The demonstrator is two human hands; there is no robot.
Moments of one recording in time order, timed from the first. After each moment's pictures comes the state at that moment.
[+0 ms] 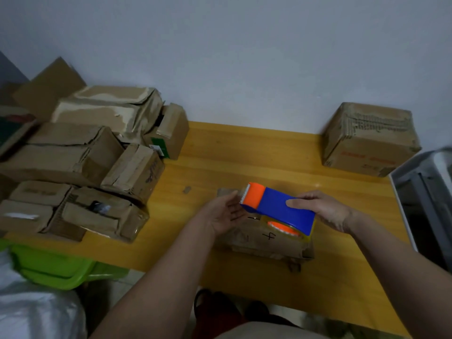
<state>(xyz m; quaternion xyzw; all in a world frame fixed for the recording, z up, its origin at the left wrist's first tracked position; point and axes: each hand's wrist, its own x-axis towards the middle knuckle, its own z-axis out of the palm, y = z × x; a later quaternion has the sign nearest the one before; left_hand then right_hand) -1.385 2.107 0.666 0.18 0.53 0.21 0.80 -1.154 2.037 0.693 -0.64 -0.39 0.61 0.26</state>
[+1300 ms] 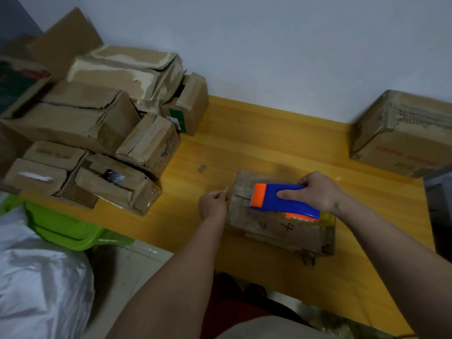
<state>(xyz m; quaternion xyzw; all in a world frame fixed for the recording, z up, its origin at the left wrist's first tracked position) -1.421 2.104 0.593 0.36 0.78 0.27 0.44 -1.208 2.081 0.685 -0.75 -0.52 0.40 0.06</state>
